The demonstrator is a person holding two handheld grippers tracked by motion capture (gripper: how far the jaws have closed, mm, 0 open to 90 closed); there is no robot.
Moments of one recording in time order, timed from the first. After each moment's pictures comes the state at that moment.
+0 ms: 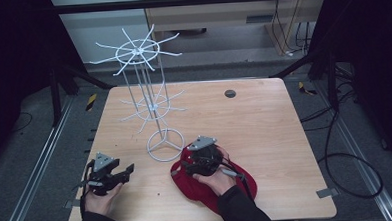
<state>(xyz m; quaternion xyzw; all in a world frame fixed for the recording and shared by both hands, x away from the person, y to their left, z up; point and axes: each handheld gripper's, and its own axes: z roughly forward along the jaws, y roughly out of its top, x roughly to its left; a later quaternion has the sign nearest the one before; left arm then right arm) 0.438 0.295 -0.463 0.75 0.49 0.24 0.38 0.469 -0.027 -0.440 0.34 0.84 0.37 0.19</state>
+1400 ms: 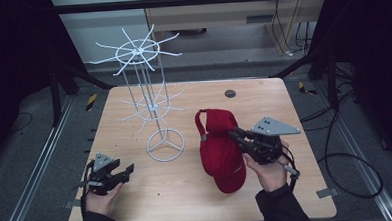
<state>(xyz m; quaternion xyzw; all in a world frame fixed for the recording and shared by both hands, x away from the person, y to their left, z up) 0.437 0.295 -0.464 0.74 0.50 0.24 0.38 0.427 -0.154 -0.335 0.36 0.73 0.52 0.24</state>
